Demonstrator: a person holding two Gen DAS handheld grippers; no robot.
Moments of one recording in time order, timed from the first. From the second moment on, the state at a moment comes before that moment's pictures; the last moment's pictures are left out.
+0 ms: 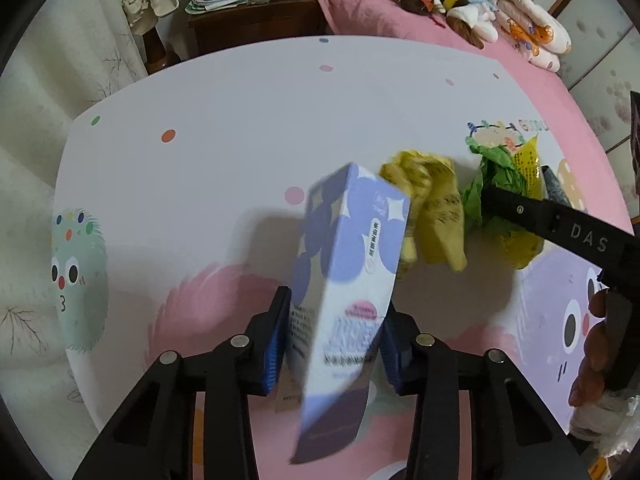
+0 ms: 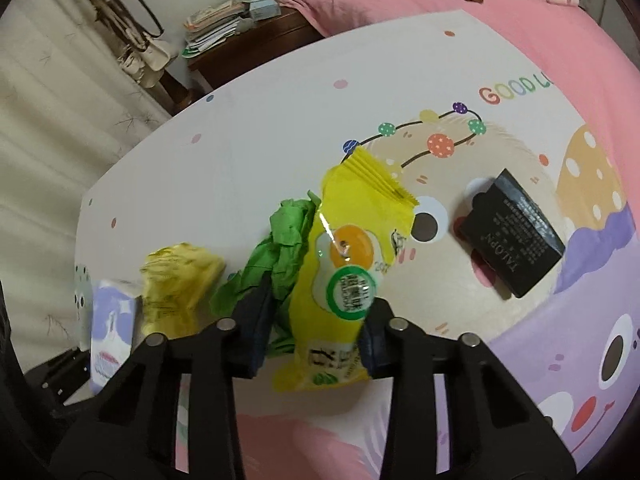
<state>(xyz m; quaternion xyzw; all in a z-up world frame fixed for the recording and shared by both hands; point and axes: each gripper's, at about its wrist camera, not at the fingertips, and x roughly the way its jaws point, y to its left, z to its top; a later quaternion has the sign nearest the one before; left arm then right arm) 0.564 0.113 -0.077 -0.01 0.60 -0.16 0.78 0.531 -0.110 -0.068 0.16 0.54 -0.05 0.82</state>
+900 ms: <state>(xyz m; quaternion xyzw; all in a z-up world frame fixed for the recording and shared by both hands) 0.318 0.082 0.046 -0.06 0.51 -0.16 0.84 0.270 -0.150 0.026 0.14 0.49 0.11 0.85</state>
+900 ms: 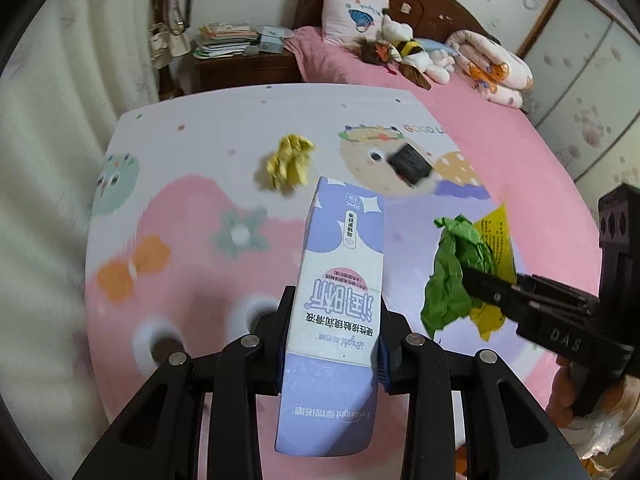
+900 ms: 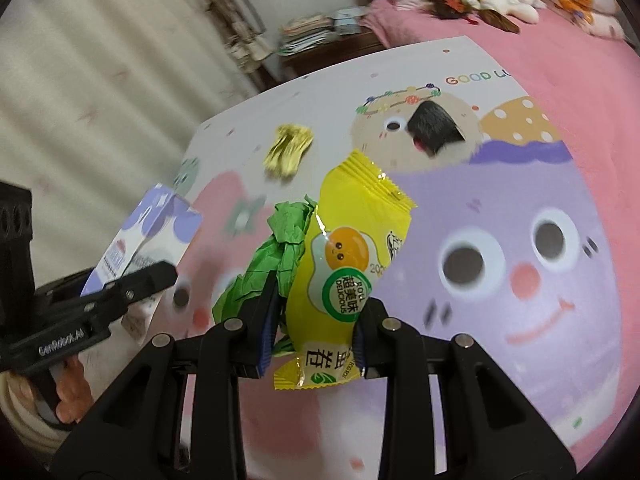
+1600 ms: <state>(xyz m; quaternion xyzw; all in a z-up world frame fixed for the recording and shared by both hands) 0.010 -0.030 -0.001 -0.05 0.58 -0.11 0.81 -0.012 -0.204 -0.025 0.07 0.57 0.21 0.79</state>
